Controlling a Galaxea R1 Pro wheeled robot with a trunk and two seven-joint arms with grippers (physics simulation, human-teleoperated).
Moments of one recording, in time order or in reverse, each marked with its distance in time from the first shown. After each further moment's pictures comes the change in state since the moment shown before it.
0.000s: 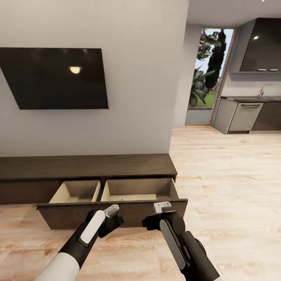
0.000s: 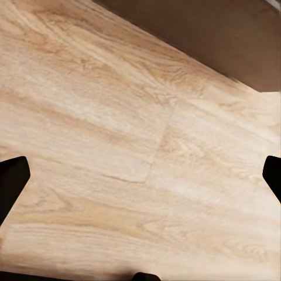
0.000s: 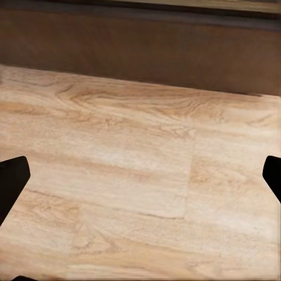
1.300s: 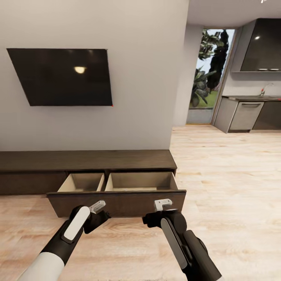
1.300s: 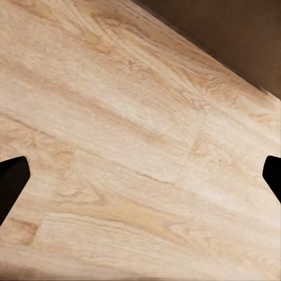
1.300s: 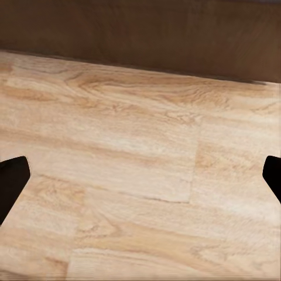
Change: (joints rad) left arm 0.007 0.107 0.065 -0.081 0.037 0.053 0.026; right arm 0.000 -0.007 0.003 -0.044 0.000 0.002 -0.001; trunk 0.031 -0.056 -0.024
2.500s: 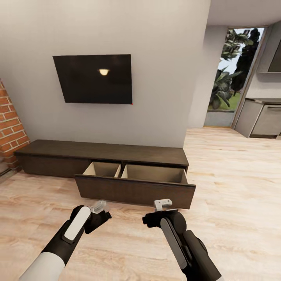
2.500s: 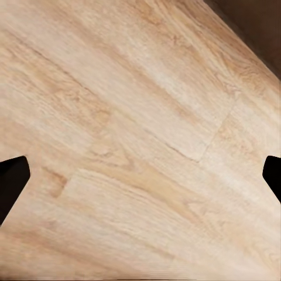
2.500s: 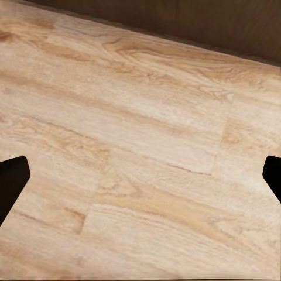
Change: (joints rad) left arm 0.000 -0.004 -0.004 -0.001 -0.001 0.000 -0.002; right arm 0.000 0.001 0.002 0.001 0.000 -0.001 -0.003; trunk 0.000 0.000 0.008
